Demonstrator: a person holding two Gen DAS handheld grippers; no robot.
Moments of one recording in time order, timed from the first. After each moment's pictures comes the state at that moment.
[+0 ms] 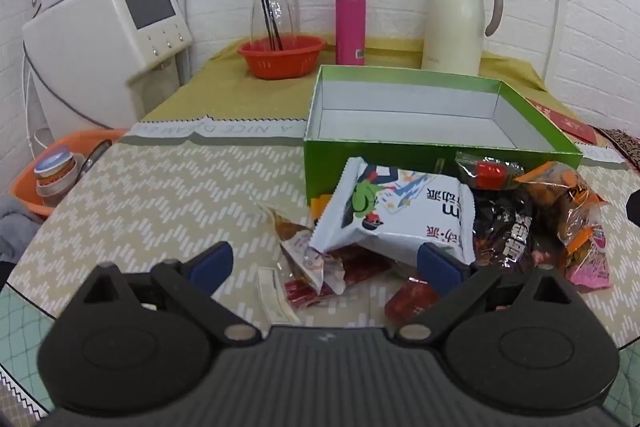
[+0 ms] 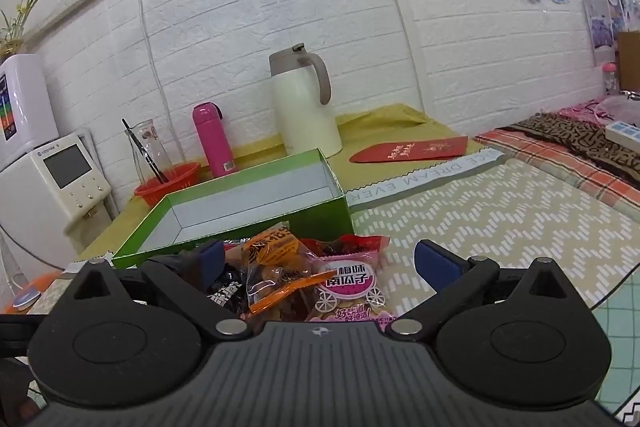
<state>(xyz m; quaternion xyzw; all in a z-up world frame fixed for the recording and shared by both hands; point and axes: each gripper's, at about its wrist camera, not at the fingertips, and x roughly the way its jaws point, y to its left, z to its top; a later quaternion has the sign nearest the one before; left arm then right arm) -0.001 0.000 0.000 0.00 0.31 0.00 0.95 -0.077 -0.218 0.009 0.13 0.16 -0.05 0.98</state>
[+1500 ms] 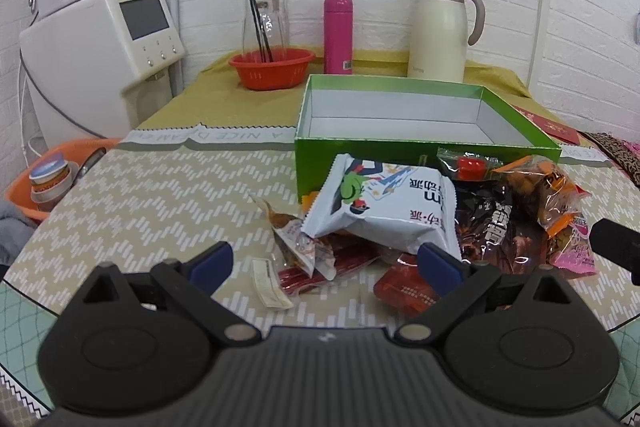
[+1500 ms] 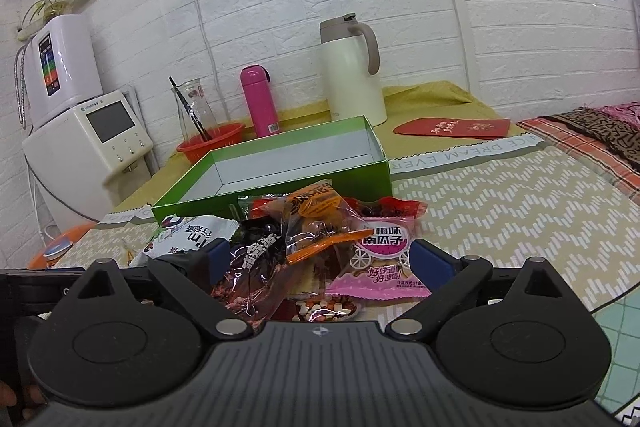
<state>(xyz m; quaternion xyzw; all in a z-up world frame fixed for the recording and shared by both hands) -0.021 0.002 -0.003 0.00 0.30 -0.02 0.95 -0.086 -0.211 0.003 0.10 0.20 0.02 0.97</state>
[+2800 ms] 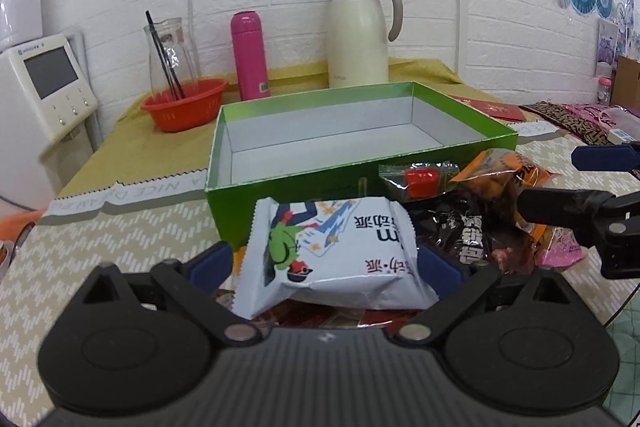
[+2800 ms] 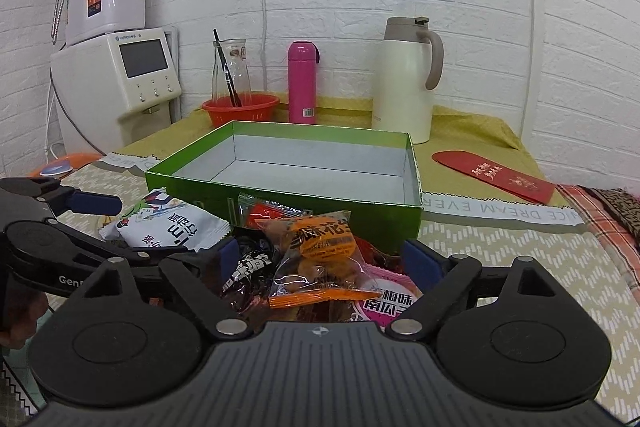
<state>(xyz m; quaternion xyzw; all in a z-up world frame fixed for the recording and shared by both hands) 0.024 -0.016 -0.014 0.06 0.25 -0.15 0.96 -0.030 -0.204 0.008 -0.04 0.22 0.08 0.97</state>
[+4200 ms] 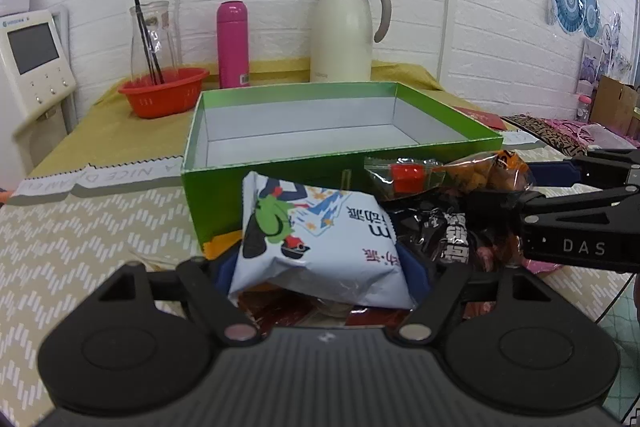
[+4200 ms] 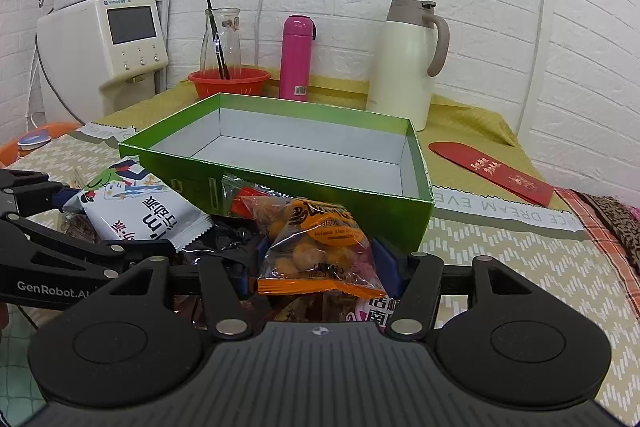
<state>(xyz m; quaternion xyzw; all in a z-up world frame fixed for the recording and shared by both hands) 0.029 -0.012 -0.023 0.02 0.25 -0.18 0.95 -0.006 -0.190 -0.005 -0.07 0.24 0.06 0.97</state>
